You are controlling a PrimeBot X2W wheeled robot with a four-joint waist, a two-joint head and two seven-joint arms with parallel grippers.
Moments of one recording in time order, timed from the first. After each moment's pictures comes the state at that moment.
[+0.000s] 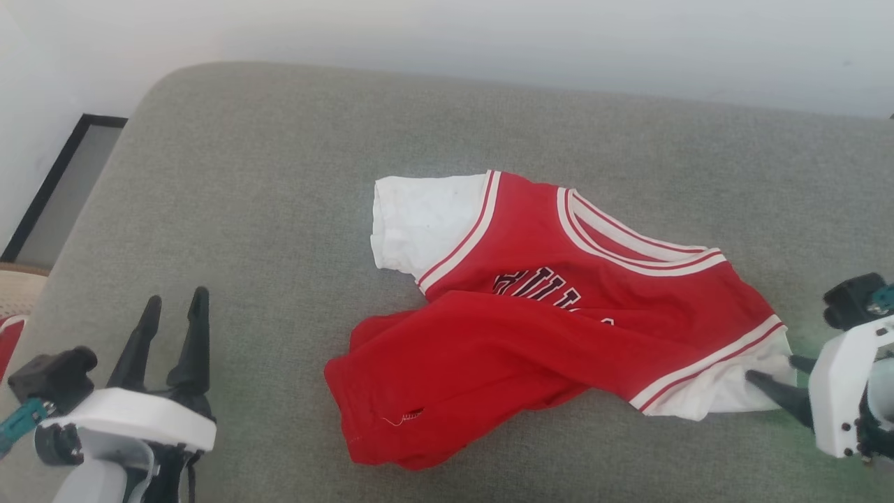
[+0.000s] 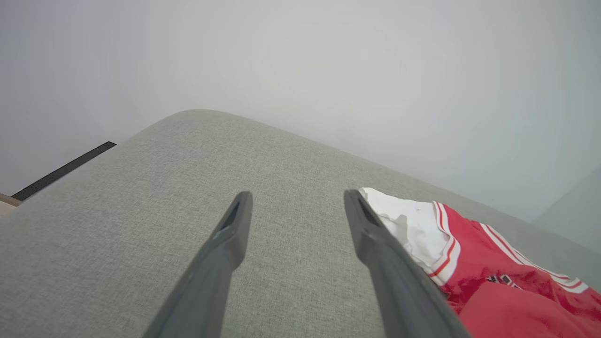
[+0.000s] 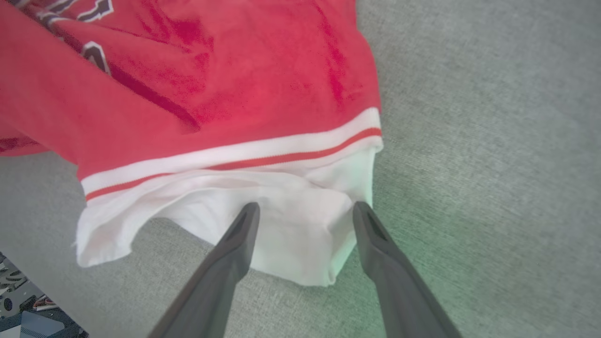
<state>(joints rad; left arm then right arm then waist) -0.16 0.35 -0.07 0.30 -0.73 -0.11 -0.26 -0.28 -0.73 0.40 0.23 0.85 0.13 0.58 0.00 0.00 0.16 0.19</state>
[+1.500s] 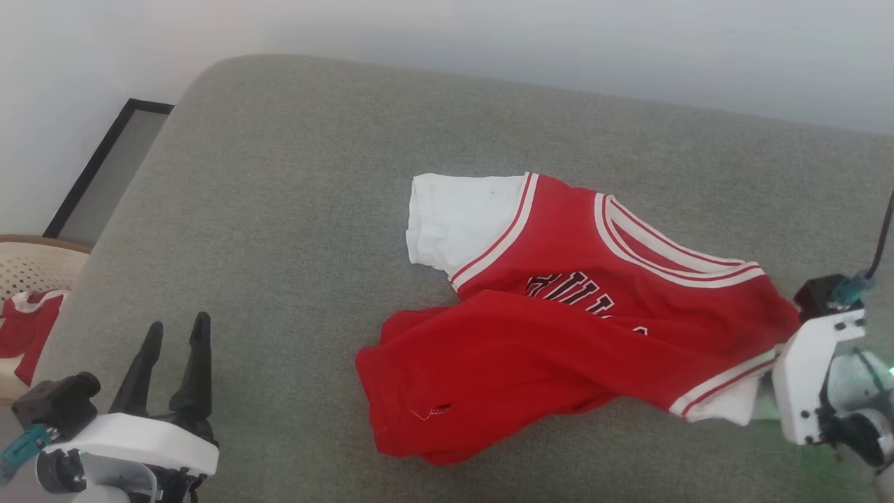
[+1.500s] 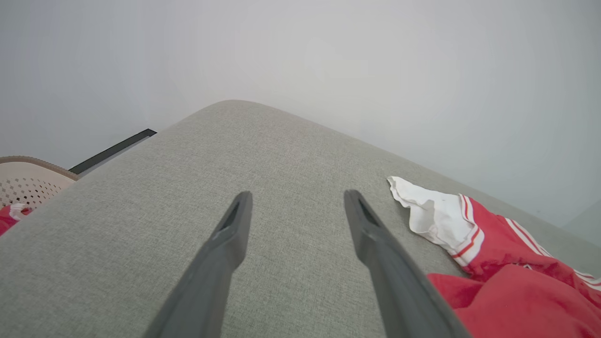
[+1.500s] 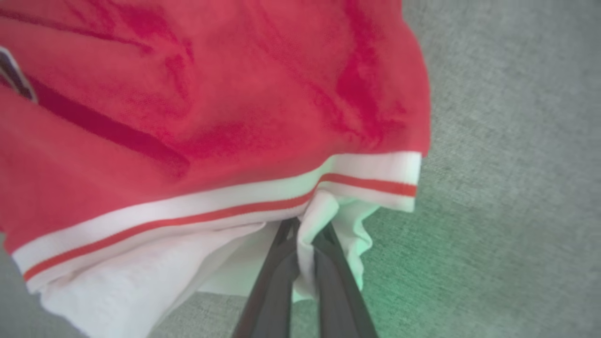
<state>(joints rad) -0.09 0.35 -0.07 0.26 -0.73 -0.08 -0.26 -0.28 -0.43 0.10 0.36 0.43 0.13 0.78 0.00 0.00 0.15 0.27</state>
